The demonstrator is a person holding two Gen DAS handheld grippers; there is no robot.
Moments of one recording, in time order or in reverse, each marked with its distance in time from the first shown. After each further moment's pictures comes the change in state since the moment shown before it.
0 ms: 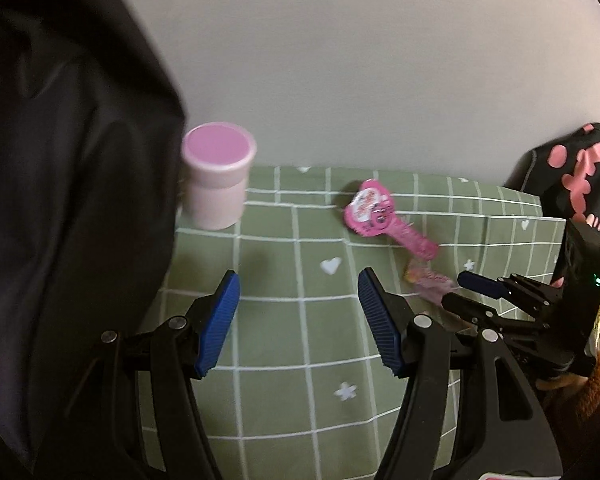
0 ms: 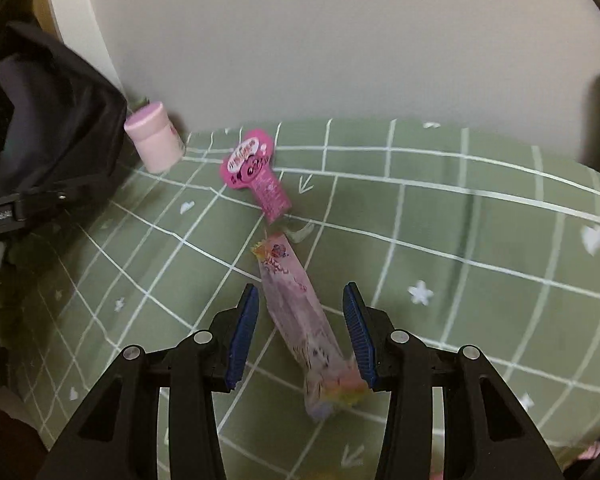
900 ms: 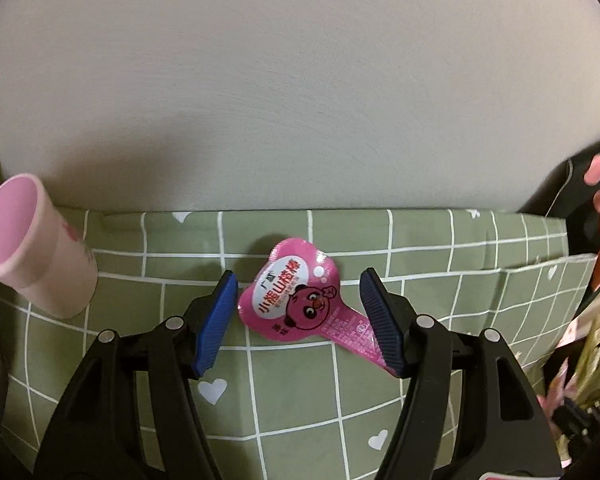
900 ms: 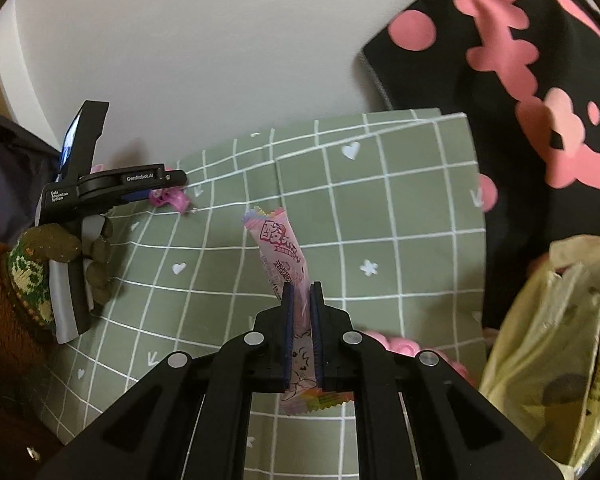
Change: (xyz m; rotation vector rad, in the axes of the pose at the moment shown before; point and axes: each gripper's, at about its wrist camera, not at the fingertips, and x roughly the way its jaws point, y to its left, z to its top) left arm 0.107 -0.075 0.048 0.037 0.036 -0.026; right arm -0.120 -0.034 -0.064 0.310 -0.107 -0.272
